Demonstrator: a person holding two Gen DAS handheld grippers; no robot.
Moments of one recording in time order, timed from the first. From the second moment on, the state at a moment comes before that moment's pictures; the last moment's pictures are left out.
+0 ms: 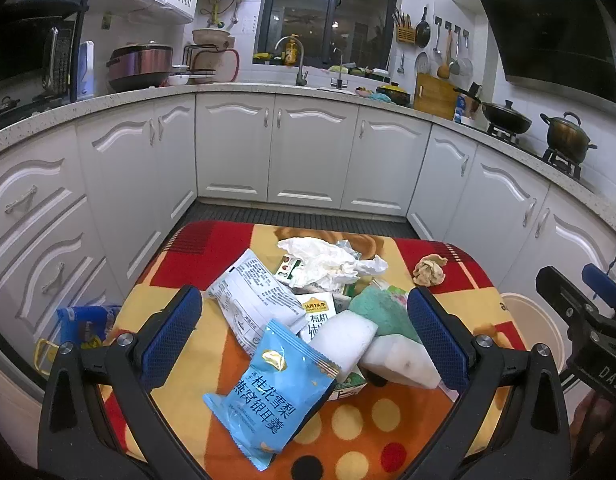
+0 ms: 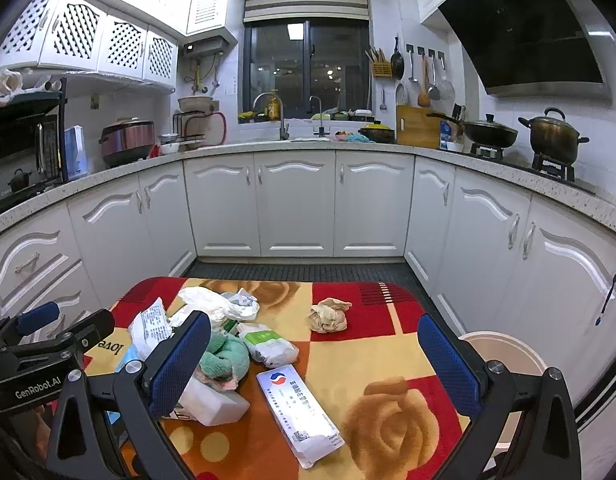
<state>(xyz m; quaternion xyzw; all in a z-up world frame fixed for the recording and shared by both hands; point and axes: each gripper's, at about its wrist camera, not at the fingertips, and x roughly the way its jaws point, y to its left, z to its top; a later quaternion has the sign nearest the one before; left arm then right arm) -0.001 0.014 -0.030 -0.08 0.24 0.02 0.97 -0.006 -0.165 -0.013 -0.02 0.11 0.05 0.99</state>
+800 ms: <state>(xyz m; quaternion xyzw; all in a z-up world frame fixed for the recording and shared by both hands) -0.002 0.006 -0.022 -0.08 0.27 0.01 0.96 -0.002 -0.165 -0.016 -0.02 0.12 0.05 0.99</state>
